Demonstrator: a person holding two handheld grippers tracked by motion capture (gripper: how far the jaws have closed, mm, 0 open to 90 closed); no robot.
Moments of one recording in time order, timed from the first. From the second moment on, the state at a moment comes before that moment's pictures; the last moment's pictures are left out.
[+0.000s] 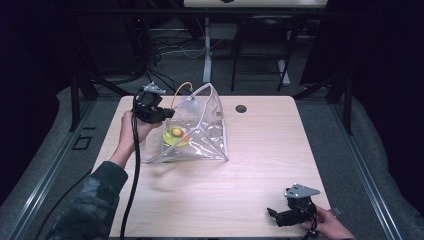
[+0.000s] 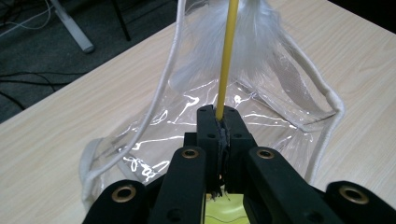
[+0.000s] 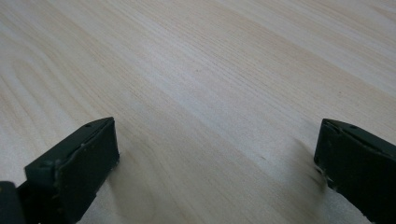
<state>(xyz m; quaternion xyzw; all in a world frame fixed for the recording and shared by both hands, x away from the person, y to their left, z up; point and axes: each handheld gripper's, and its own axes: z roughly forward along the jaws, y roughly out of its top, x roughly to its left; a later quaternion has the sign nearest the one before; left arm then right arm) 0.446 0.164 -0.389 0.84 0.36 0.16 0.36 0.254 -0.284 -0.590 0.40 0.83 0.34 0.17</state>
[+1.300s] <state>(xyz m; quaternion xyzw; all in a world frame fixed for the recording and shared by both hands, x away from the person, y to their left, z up) 0.468 0.154 -0.447 0.85 0.41 0.13 0.31 0.254 -0.283 -0.590 0.40 0.83 0.34 0.17</state>
